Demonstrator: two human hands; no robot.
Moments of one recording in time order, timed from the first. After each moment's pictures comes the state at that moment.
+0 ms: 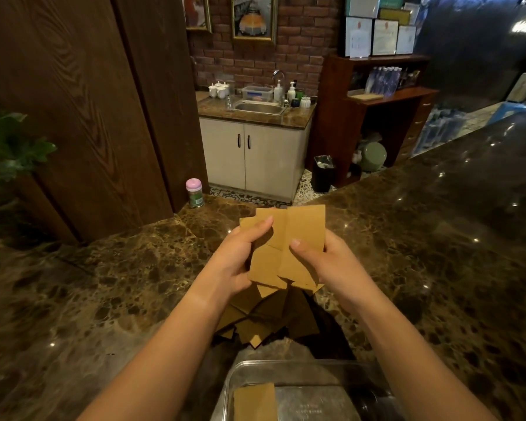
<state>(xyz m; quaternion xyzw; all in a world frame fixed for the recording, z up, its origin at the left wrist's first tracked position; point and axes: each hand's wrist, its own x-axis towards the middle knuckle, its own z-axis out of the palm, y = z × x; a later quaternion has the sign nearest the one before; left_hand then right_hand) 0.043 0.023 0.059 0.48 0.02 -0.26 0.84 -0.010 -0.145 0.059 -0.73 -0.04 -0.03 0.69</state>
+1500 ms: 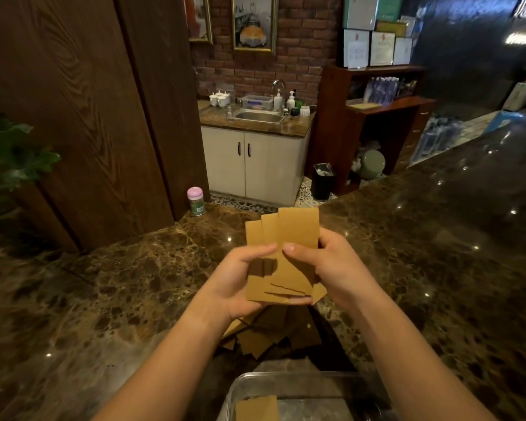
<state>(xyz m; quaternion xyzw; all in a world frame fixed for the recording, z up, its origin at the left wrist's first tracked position) 0.027 0.033 0.058 0.37 -0.07 -0.42 0.83 -0.002 -0.138 0.079 -0.70 0.00 0.00 0.71</state>
